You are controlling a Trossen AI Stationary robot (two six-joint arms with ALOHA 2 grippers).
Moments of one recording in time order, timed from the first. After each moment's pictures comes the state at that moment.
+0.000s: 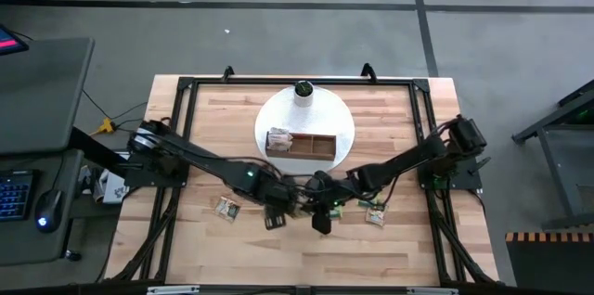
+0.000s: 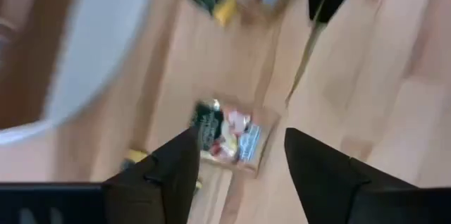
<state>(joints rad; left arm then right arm) -0.36 1.79 1.51 -0.96 -0.17 -0.58 0.32 1.76 1.03 0.07 0.04 0.54</state>
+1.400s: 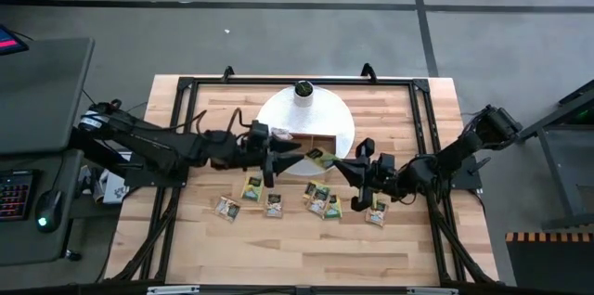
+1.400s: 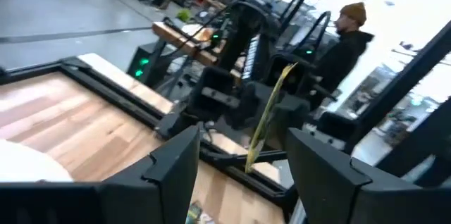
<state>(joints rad) -0.25 1.30 1.00 0.33 -0.37 -0.55 0.48 1.45 0.56 1.44 0.67 -0.04</state>
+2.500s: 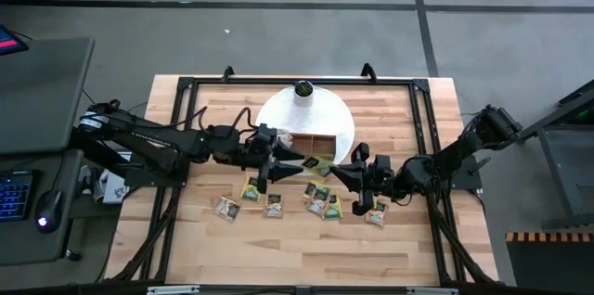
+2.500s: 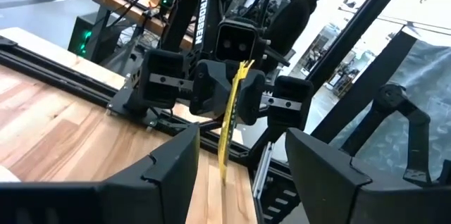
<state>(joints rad) -0.20 1.30 1.00 0.30 -0.10 -0.52 0.48 1.45 0.56 1.37 0.61 0.10</state>
